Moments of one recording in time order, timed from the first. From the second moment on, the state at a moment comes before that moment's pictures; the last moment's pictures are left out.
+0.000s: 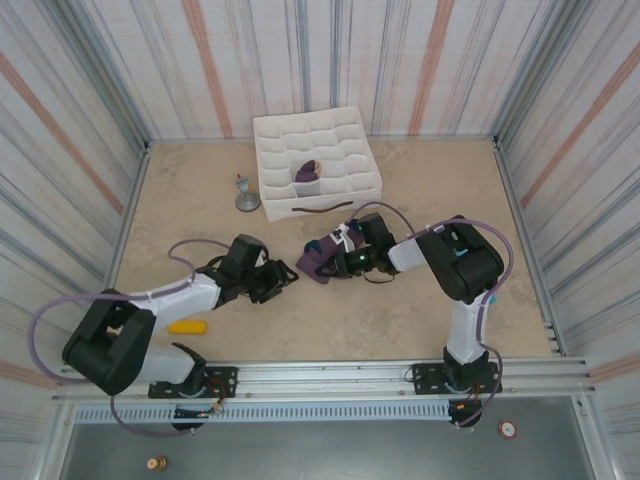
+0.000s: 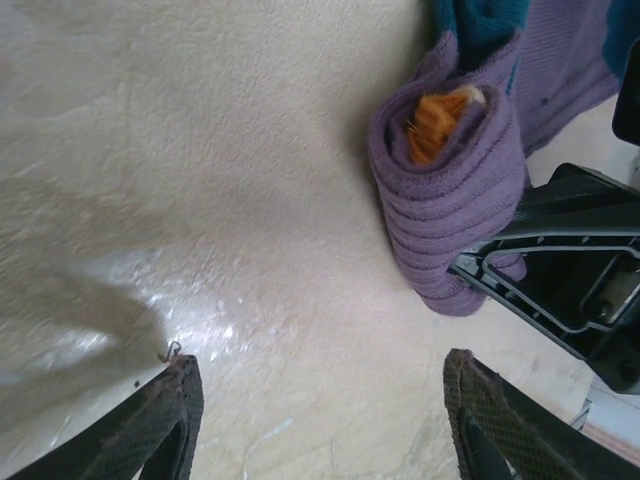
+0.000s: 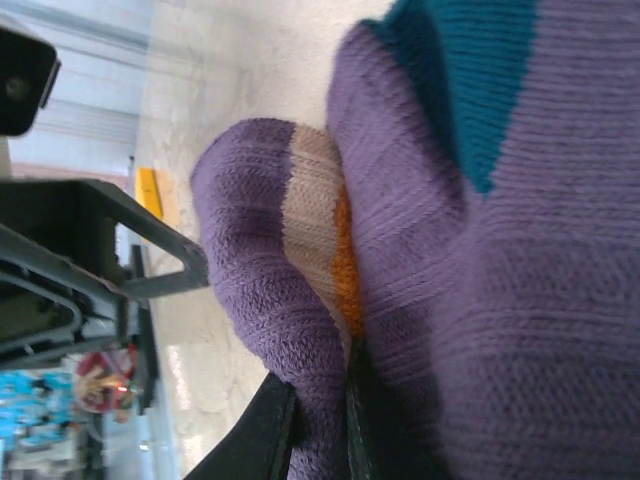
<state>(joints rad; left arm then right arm) -0.56 1.35 0.53 -0.09 0.35 -1.02 0.53 1.97 0.83 0.29 -0.90 0.52</state>
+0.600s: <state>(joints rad) -0.59 1.60 0.67 0.07 0.28 -1.04 0.50 2.01 0.90 0.17 -0.96 0.65</state>
